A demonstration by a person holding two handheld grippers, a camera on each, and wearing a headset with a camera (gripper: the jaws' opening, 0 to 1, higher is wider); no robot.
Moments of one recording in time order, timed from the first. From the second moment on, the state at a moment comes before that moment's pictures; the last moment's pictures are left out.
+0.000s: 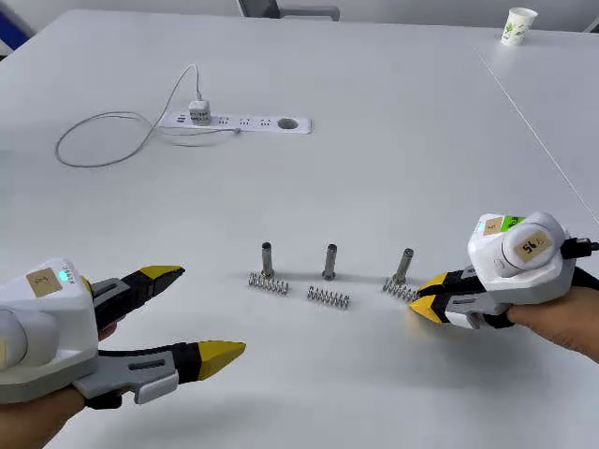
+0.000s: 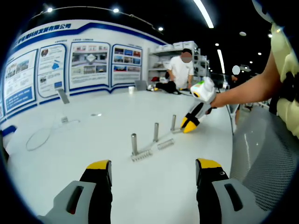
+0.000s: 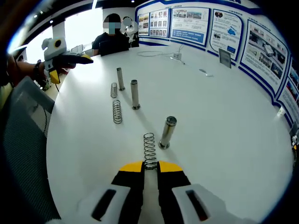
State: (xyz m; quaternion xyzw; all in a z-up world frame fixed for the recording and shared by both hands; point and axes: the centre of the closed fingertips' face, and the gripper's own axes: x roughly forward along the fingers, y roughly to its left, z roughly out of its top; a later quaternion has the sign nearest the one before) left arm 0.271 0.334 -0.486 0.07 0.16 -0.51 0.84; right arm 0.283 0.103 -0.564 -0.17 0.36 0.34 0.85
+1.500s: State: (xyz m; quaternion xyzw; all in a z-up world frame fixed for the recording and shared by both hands) left arm 0.243 0.261 -0.493 0.09 0.16 -0.62 0.77; right arm 0.245 0.189 -0.508 -0.22 0.34 0.47 0.78
